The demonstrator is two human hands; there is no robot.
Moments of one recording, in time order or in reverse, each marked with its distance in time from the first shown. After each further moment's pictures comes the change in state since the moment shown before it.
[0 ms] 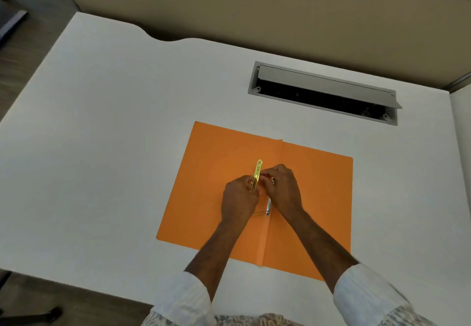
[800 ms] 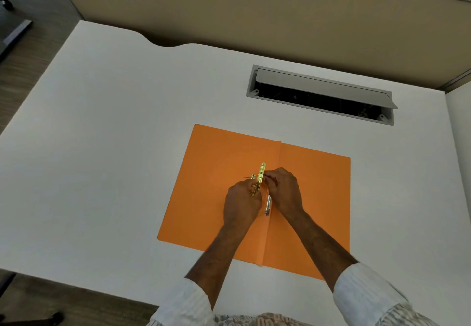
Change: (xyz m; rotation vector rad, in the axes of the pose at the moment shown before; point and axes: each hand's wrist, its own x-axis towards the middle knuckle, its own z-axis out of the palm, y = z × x) left_hand -0.017 0.008 0.001 -0.004 0.017 0.064; right_hand -0.004 0.005 -0.003 0.080 -0.016 0.032
